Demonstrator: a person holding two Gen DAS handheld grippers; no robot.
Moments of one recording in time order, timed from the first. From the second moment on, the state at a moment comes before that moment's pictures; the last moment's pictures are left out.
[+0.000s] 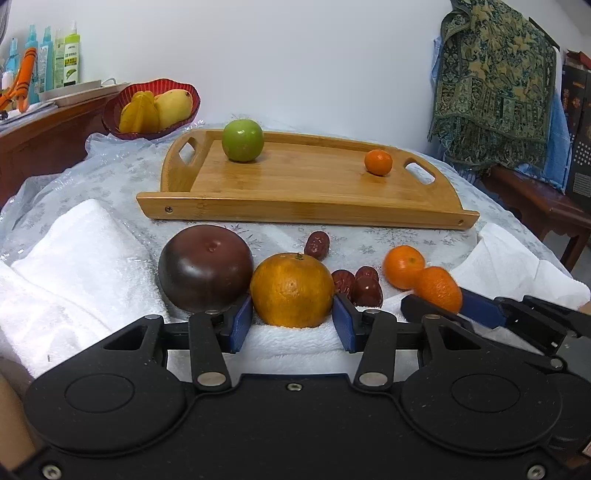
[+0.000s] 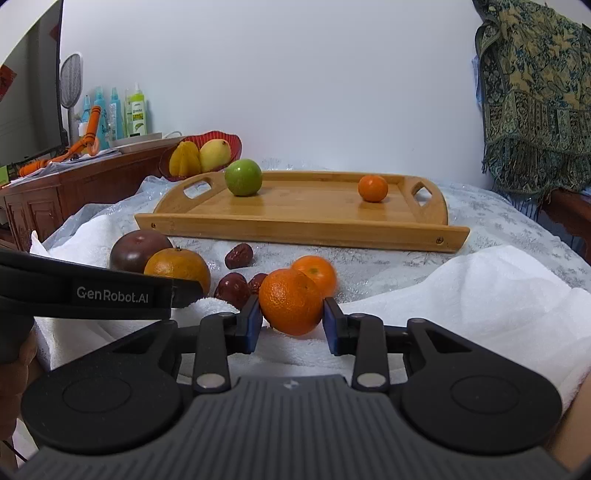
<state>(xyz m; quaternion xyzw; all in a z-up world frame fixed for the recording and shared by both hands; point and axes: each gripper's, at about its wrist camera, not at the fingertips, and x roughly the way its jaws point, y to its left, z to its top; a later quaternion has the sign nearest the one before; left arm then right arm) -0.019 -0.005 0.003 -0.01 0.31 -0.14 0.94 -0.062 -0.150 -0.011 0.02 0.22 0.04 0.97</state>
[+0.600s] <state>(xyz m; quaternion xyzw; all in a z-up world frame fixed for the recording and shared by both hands) -0.013 -0.002 0.032 -0.01 0.27 -0.14 0.95 -0.054 -0.168 0.006 0.03 0.19 0.02 0.98</state>
